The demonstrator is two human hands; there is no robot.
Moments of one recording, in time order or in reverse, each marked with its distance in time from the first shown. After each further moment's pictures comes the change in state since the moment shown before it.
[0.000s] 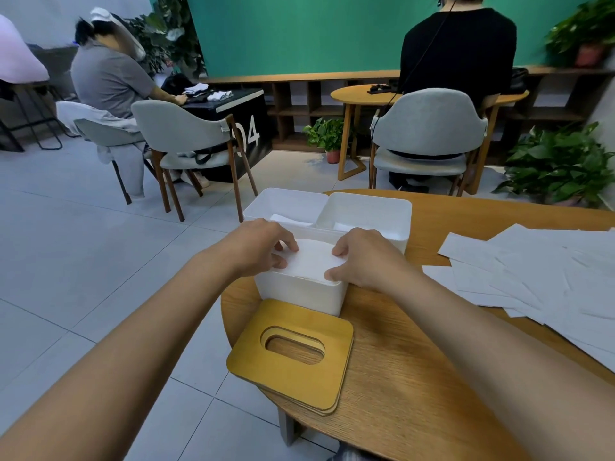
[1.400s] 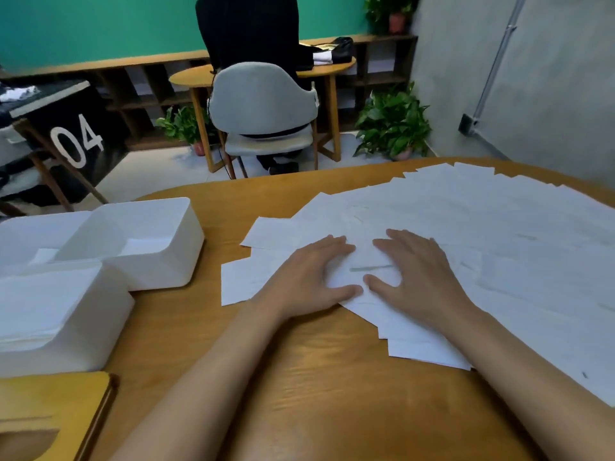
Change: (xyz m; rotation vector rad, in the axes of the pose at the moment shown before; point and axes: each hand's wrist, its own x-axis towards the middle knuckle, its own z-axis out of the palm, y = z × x) left_hand 0.116 0.360 0.147 -0.423 -0.038 0.495; right_hand -0.163 0.350 -0.069 -0.105 0.335 0.324
